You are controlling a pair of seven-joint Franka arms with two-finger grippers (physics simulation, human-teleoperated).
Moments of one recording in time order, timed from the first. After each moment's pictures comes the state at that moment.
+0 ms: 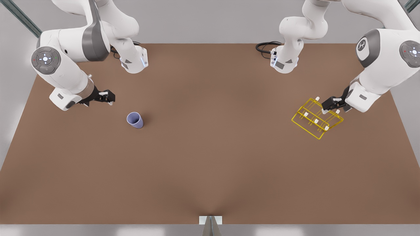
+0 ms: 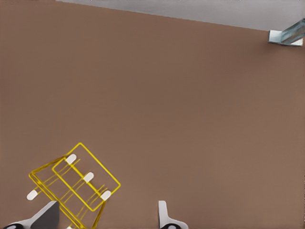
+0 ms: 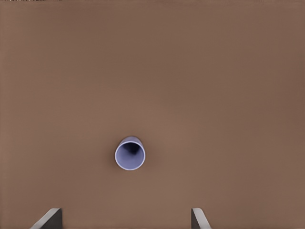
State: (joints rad) left arm -0.13 0.05 0.08 -1.51 -0.05 1.59 -0.16; right arm 0.12 0.07 0.08 -1.50 -0.07 1.44 0.09
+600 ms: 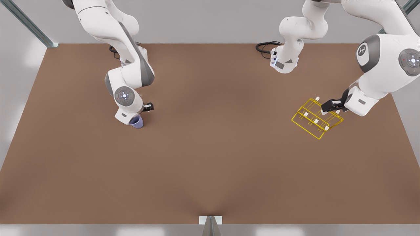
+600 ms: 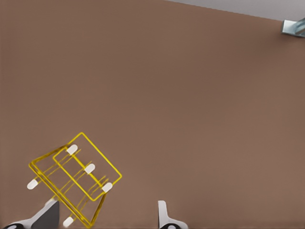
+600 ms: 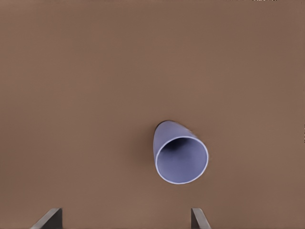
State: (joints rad) left arm -0.12 0.08 0.09 -1.52 -0.05 1.55 -0.18; right arm 0.22 0.11 0.14 -2.02 -0.08 1.85 0.19
